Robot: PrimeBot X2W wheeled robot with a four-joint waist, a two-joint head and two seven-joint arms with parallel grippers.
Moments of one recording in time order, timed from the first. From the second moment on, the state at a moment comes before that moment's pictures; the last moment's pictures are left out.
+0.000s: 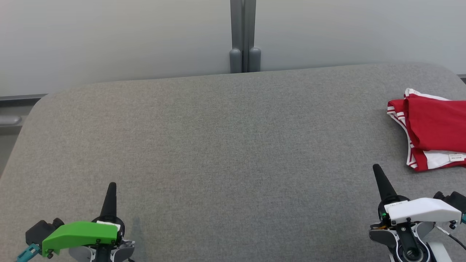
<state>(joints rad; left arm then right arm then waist) -0.07 0.05 0.02 0.27 -1.27 -0.07 0.02 -0.06 -0.05 -0.07 0.22 1.24 0.13 0.03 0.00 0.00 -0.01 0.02</state>
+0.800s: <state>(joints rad) -0.08 0.05 0.07 0.26 -1.45 -0.10 0.07 -0.08 -0.05 -0.09 0.23 1.44 0.13 0.07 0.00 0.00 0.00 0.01</state>
